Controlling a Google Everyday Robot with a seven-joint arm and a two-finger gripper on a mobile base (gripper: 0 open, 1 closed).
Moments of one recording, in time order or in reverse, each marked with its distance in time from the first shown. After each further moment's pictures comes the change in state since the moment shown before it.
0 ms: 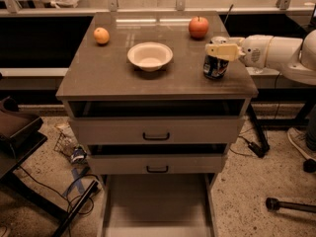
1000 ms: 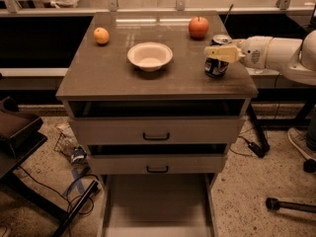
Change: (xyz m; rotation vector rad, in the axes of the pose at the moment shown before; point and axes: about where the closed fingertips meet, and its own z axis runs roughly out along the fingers) arm -0.002 0.000 0.000 0.000 0.000 0.000
